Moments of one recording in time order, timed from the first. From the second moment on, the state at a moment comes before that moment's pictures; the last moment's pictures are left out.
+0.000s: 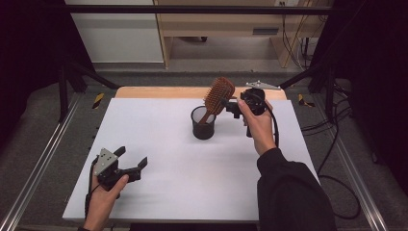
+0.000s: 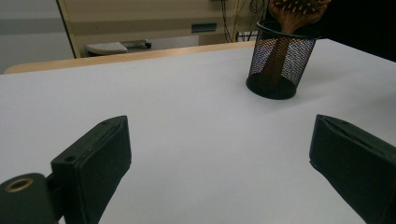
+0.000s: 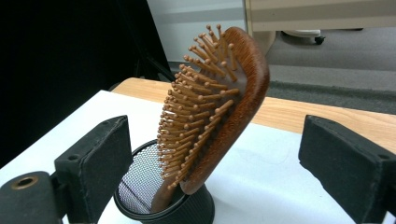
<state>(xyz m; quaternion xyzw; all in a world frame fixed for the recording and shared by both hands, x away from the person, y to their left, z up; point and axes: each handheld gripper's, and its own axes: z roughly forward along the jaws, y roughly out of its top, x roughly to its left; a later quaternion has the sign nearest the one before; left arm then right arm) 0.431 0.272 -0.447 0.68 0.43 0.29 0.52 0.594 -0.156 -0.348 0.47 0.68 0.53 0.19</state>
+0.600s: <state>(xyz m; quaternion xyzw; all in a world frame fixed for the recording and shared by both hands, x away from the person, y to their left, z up) 0.431 0.278 -0.446 0.68 0.43 0.29 0.52 0.581 -0.177 -0.334 0.47 0.65 0.55 0.21</state>
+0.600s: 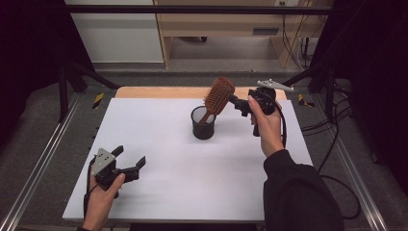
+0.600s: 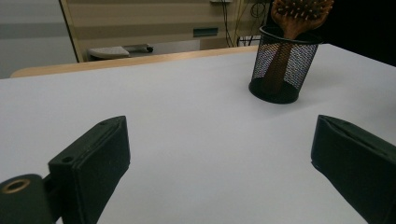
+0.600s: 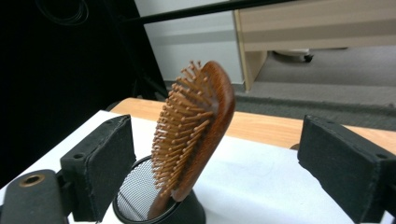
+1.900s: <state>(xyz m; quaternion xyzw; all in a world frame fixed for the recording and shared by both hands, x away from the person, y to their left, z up) 0.421 0.306 -0.443 0.65 0.42 0.33 0.53 0.523 -0.218 -0.330 0.44 0.60 0.57 0.34</state>
